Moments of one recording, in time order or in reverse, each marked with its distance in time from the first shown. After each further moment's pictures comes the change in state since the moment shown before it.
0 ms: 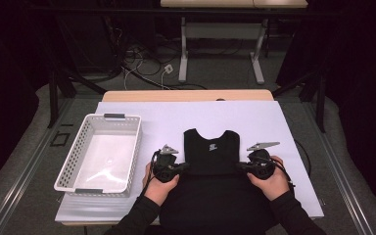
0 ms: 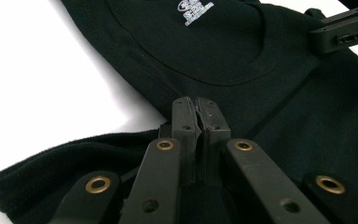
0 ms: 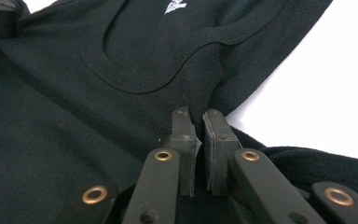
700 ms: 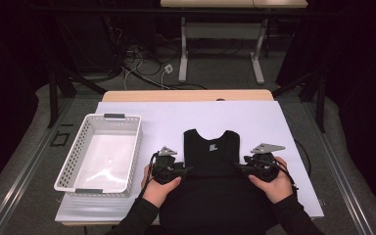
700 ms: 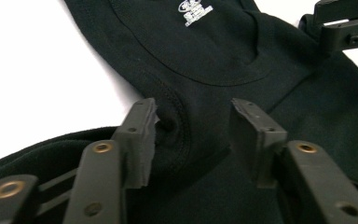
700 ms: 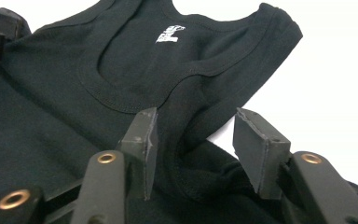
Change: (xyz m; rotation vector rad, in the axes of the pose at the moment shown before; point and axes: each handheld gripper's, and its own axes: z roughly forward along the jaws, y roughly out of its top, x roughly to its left) left arm 0.001 -0.004 0.000 -0.016 -0.015 -0.035; right arm -0.001 -0.006 -0.008 -0.130 -0.053 -0.092
